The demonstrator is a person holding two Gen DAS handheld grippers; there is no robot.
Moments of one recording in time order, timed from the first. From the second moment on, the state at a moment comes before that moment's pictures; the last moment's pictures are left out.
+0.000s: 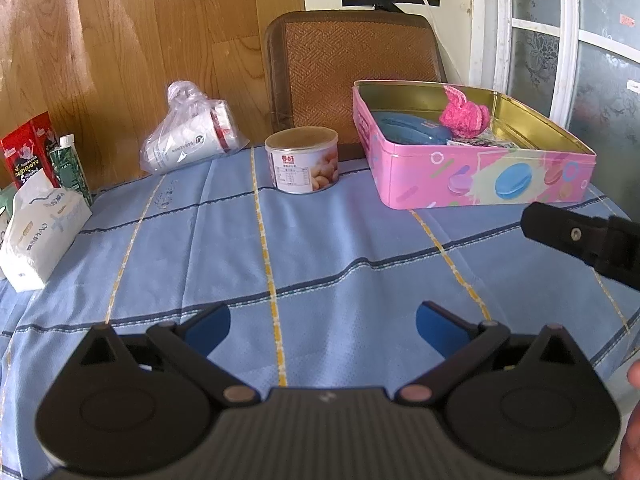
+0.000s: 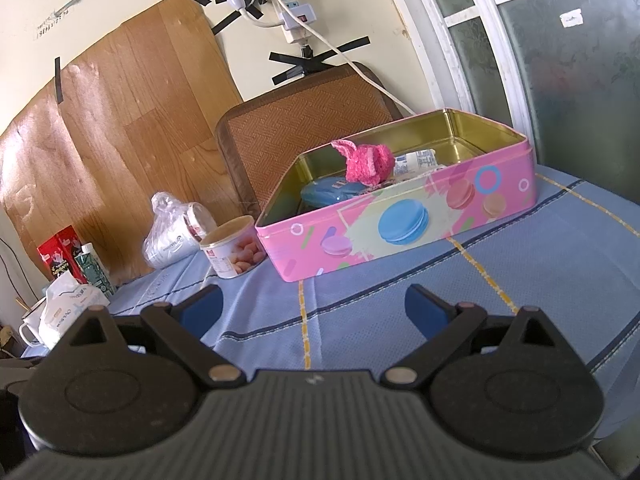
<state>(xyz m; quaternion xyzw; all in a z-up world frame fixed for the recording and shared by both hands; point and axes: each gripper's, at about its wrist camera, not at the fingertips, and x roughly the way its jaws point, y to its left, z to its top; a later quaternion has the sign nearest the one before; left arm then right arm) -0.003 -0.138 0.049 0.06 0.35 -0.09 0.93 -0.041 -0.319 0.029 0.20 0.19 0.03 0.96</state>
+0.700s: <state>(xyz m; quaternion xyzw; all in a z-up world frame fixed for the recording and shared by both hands) -0.004 -0.133 0.050 0.06 0.35 -0.09 0.93 -0.044 -0.318 0.031 0.20 0.19 0.03 0.96</state>
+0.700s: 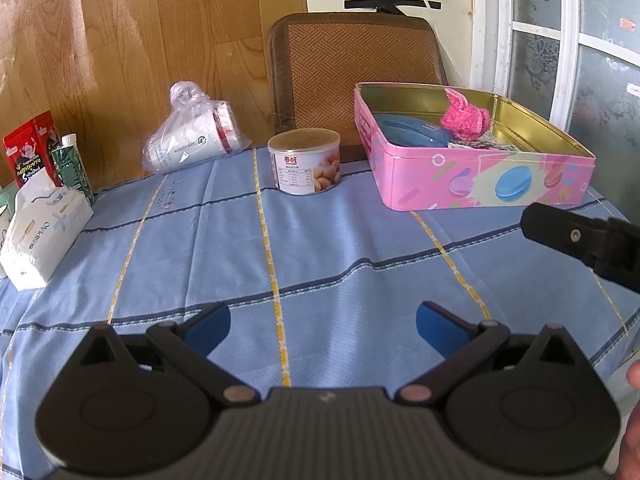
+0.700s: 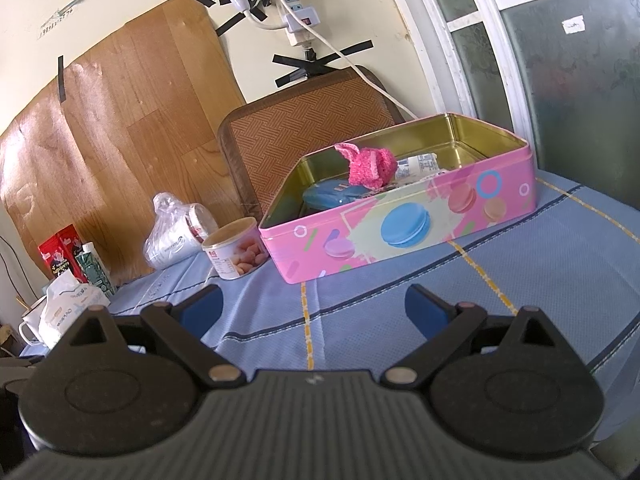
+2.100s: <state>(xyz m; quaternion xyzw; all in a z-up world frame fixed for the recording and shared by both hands) -0.007 -0.133 0.054 0.06 0.34 -0.09 0.93 -0.040 -0.317 0.033 0.19 0.19 0.04 0.96</state>
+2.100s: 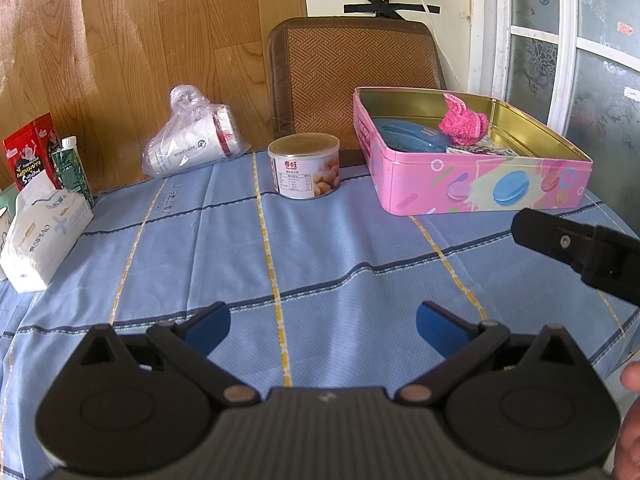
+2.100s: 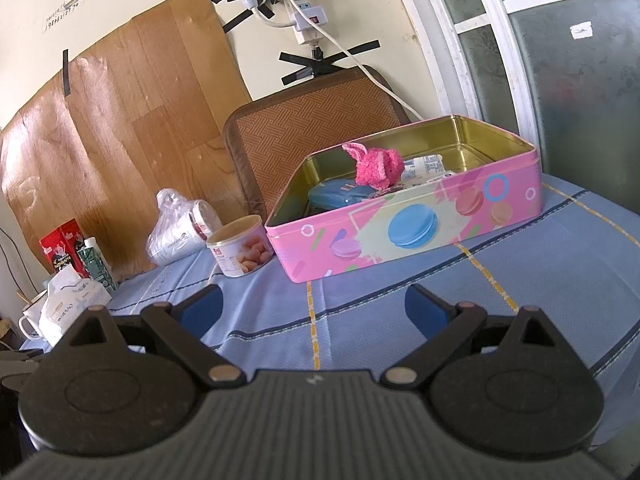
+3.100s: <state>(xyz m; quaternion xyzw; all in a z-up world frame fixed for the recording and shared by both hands) -0.013 -0.129 0.060 0.05 0.34 -0.09 0.94 -0.044 -0.315 0.036 0.18 0.19 0.05 0.96</state>
